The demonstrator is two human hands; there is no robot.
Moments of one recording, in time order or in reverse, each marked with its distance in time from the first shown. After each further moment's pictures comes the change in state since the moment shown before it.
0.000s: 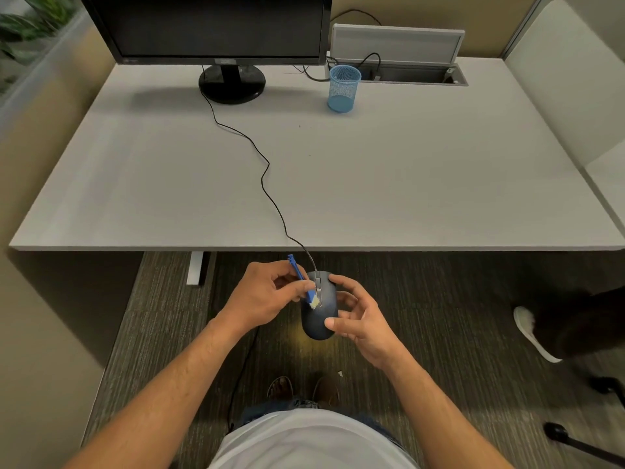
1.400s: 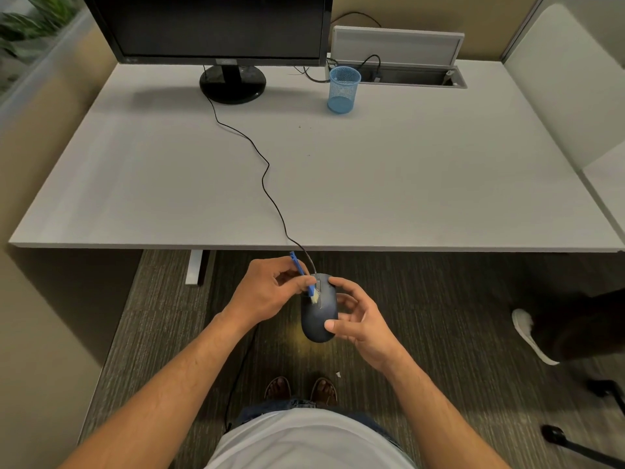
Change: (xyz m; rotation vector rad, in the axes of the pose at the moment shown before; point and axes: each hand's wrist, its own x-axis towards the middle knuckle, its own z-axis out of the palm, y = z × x) left_hand 0.003 0.002 0.006 0.057 0.032 0.070; right_hand -0.004 0.005 -0.005 -0.054 0.005 -0.010
